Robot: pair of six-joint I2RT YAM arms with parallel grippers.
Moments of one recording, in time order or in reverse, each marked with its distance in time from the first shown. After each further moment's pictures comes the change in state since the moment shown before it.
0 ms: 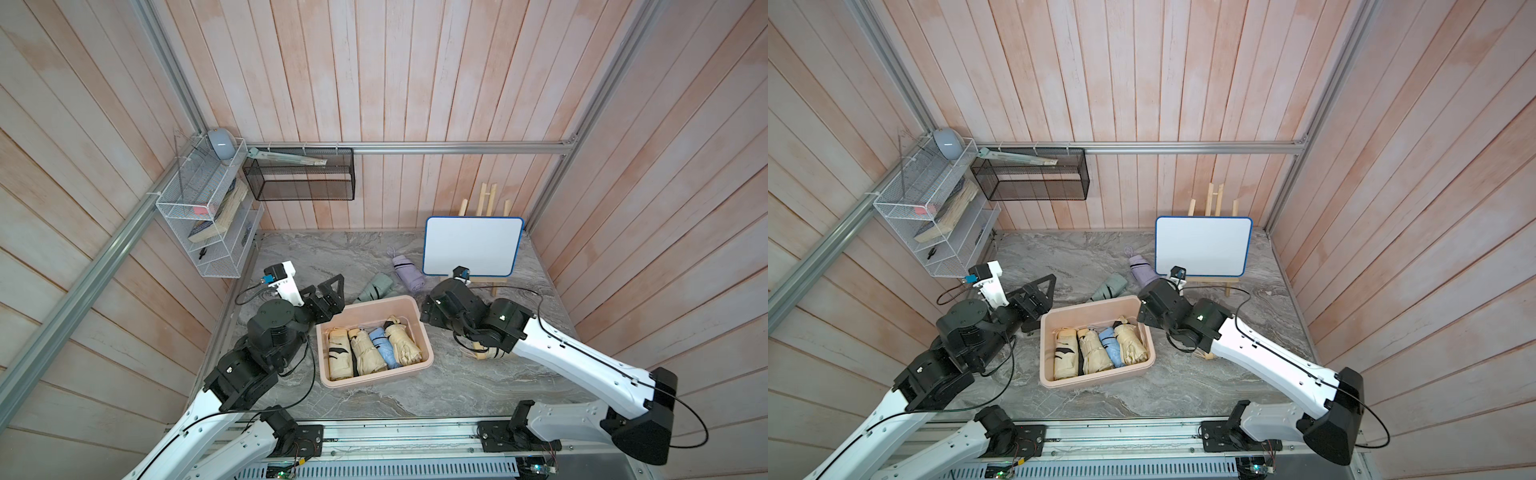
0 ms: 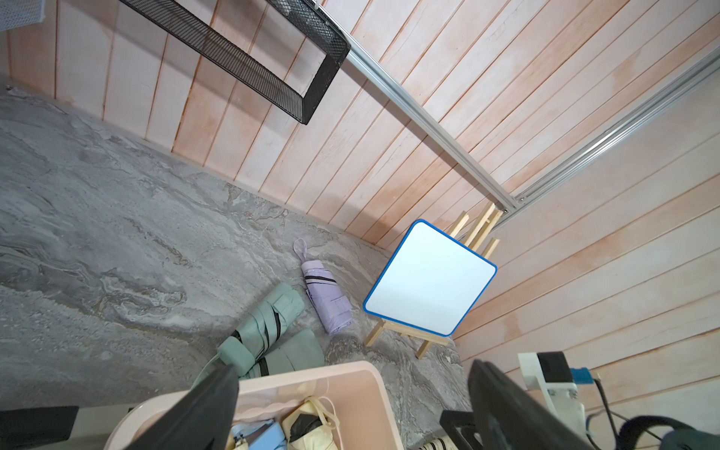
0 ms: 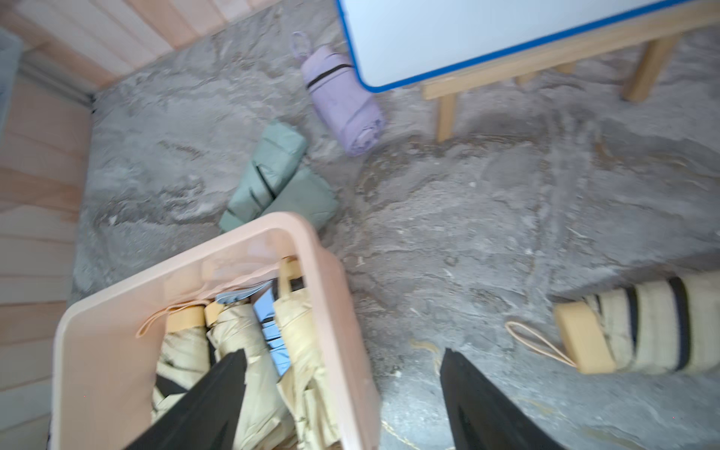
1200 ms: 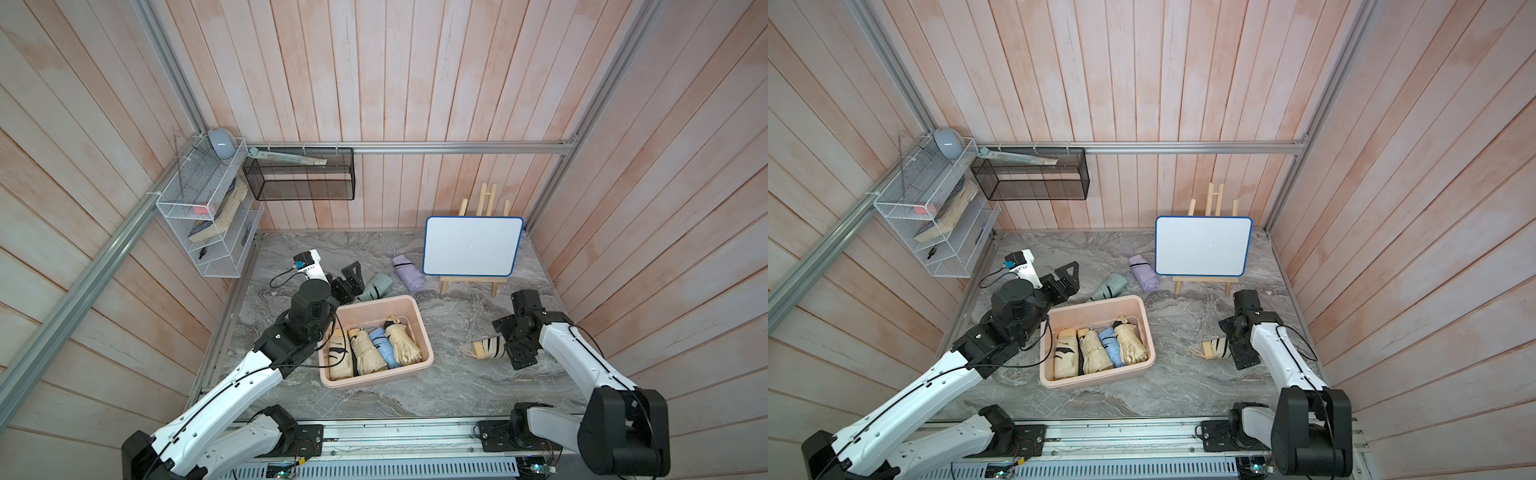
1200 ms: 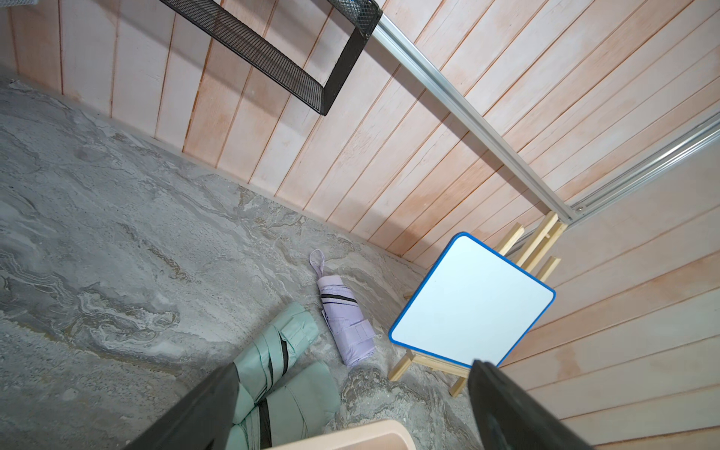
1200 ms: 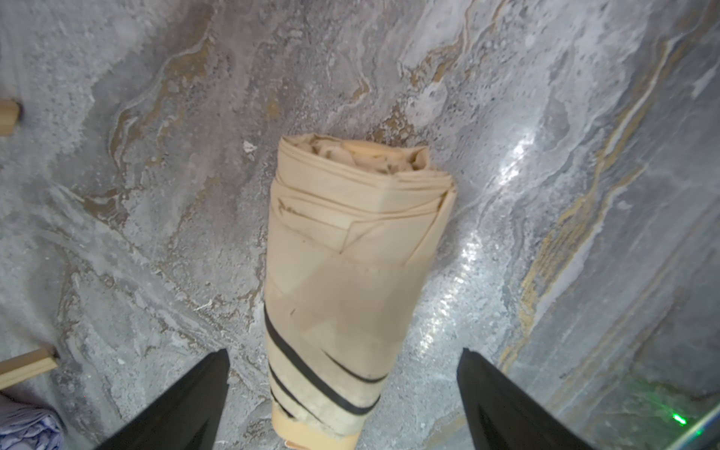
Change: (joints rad) left arm 0.032 0.250 -0.054 0.259 -0.053 -0.005; right arm -0.908 0.018 -0.443 0.058 -0.359 0.252
